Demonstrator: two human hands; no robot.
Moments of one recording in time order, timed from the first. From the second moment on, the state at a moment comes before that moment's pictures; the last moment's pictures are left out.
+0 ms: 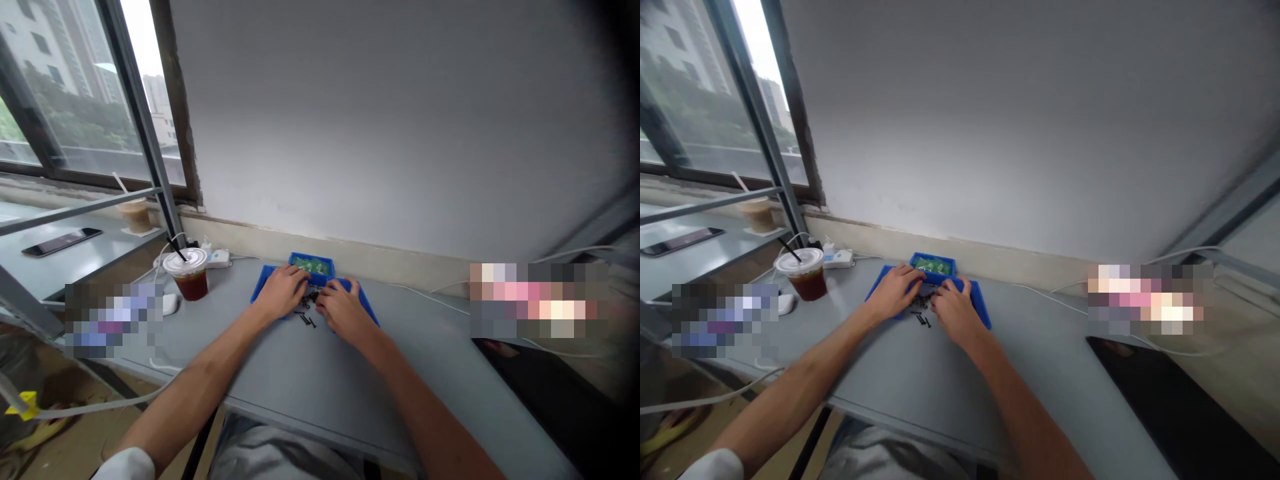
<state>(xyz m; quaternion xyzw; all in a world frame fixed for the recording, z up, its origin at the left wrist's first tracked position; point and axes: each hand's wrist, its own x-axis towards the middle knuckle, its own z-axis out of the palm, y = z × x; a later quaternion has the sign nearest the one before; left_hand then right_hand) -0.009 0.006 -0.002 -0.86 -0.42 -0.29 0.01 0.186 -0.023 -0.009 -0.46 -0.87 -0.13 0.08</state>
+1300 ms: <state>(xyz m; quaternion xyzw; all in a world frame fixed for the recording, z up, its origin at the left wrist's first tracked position) -0.008 0.004 -0.004 -0.91 -0.31 -0.28 0.00 0.181 -0.024 -0.016 -0.44 -0.79 -0.16 0.41</state>
